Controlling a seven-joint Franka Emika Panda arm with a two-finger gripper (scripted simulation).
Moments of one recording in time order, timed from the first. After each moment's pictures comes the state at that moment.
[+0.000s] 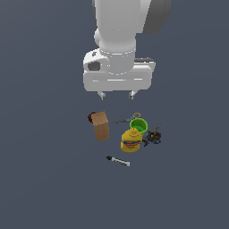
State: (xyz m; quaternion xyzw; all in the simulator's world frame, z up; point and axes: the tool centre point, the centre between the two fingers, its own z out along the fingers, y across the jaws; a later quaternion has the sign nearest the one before) arm 0.003 0.010 0.328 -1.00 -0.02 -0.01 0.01
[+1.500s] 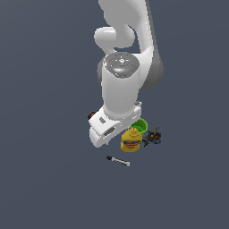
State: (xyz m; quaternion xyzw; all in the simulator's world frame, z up) arm 0.083 0.010 0.205 -0.94 -0.33 0.00 -0.01
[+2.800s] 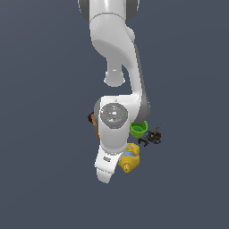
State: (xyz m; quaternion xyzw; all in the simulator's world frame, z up) arm 0.145 -0.005 0.101 -0.82 -0.57 -0.02 -0.03
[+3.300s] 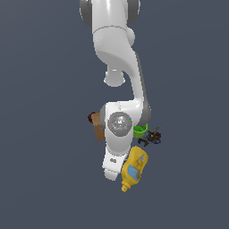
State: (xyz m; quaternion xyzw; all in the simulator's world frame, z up) arm 0.127 0.014 0.060 -0.81 -0.59 0.00 0.00
